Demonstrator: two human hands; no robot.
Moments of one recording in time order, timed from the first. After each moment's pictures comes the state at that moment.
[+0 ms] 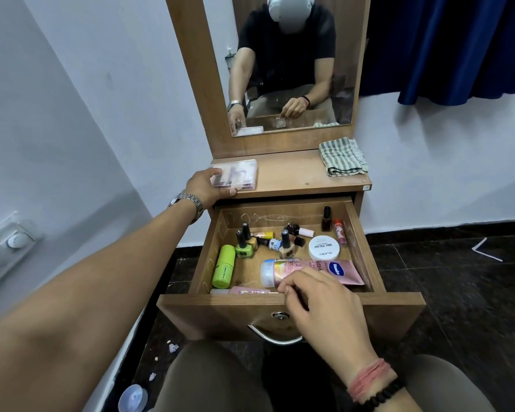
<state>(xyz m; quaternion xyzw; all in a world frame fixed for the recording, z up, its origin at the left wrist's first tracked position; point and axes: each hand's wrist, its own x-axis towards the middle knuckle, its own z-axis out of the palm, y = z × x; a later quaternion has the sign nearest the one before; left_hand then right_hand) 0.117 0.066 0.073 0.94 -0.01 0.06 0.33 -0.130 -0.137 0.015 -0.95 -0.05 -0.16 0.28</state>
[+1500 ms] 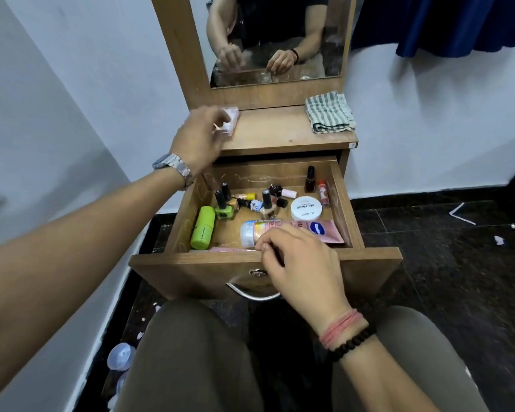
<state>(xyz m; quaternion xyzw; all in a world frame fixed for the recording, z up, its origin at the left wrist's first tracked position) 0.091 0.028 0.082 0.94 -0.19 0.24 0.16 -0.131 -0.136 0.015 -0.94 -0.05 -0.16 0.28</state>
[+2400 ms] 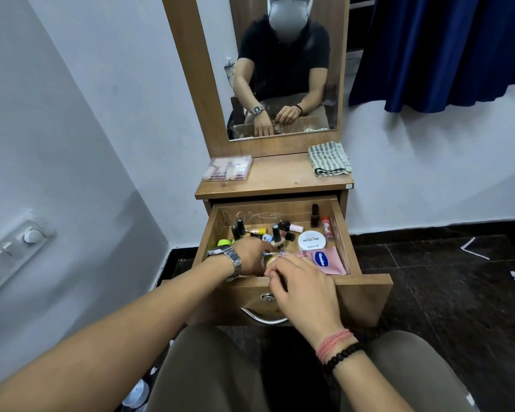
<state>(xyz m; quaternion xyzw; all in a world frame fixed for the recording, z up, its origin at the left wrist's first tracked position) -0.015 -0.014 0.034 0.96 -0.24 -0.15 -0.02 -0.132 -0.132 0.010 -0.94 -0.06 -0.19 0.26</state>
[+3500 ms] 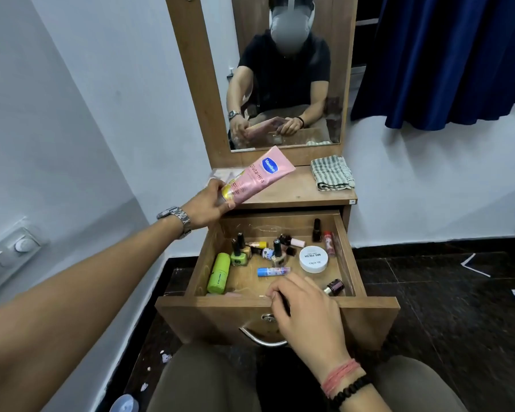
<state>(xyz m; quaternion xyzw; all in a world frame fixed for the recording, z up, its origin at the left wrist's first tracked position) 0.067 0.060 0.102 0.96 -0.17 0.02 0.21 -0.136 -0.132 0.013 -0.94 -0.06 -0.20 0.25</state>
